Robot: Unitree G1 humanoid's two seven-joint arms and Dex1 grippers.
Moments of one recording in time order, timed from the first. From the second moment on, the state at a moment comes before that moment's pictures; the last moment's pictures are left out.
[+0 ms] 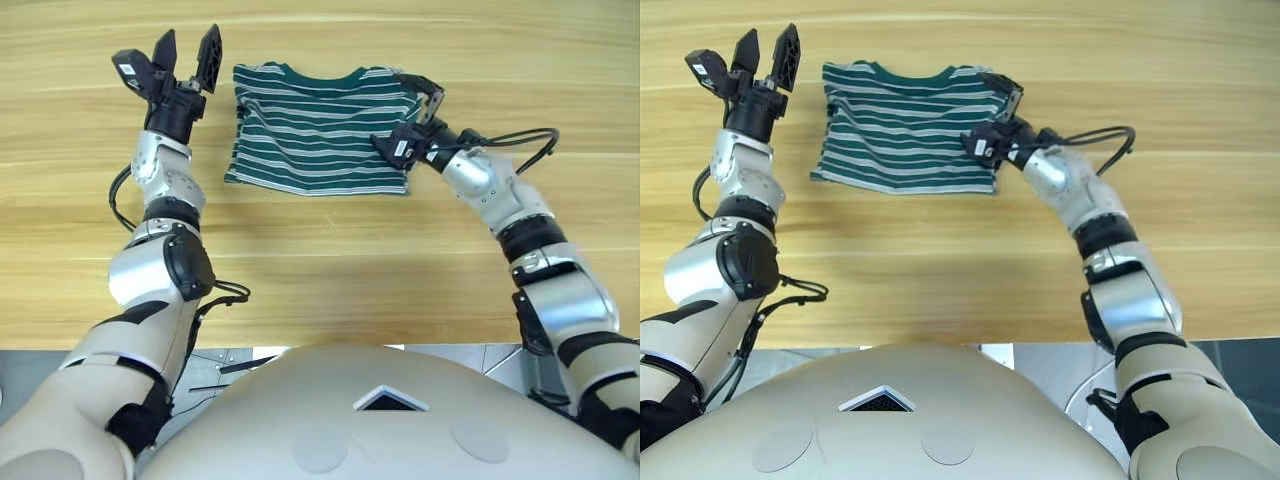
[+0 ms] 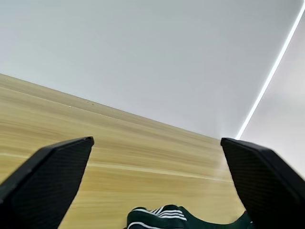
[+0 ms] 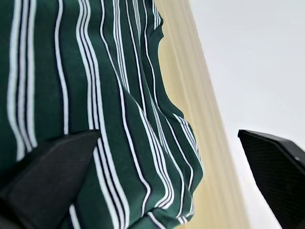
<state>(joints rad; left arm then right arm) -0.67 0.24 0.47 1.22 -0.42 -0.47 -0.86 -0.50 -0.45 0.44 0.78 -0.61 -0.60 0.11</state>
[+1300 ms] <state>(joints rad) -0.65 0.23 0.46 1.21 -0.42 -0.48 -0.86 -0.44 -0.28 0.53 0.74 -0.36 -0.64 0.26</state>
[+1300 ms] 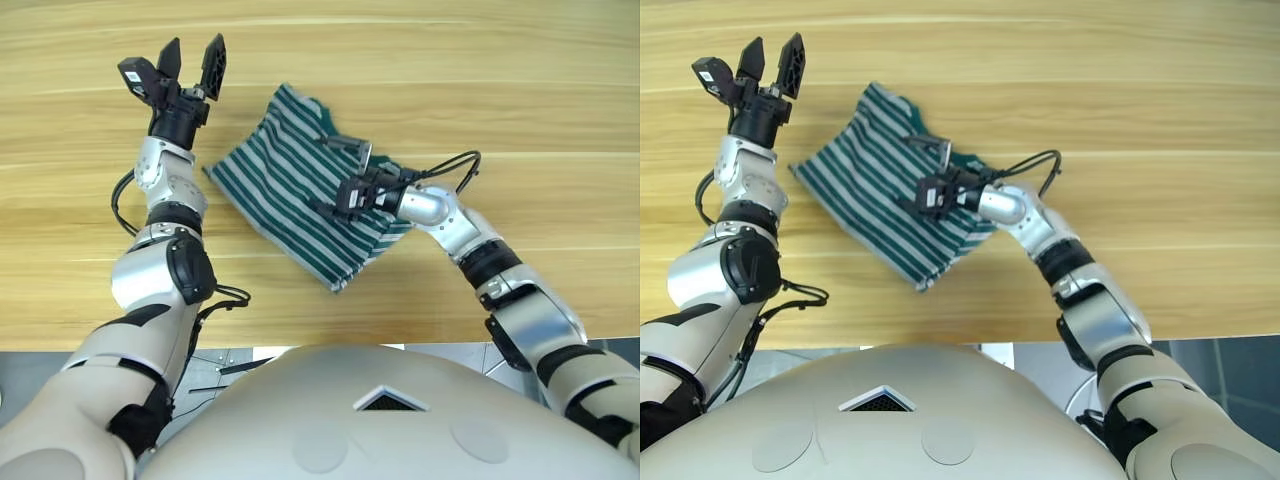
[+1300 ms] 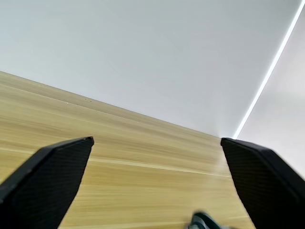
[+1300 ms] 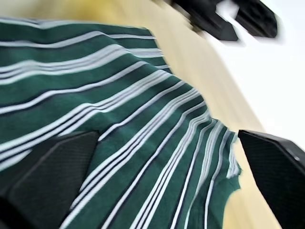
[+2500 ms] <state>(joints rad) -0.61 0.19 0.43 1.16 -0.42 -0.51 -0.88 -0.21 -0.36 0.31 0.06 -0.69 -0.19 -0.11</state>
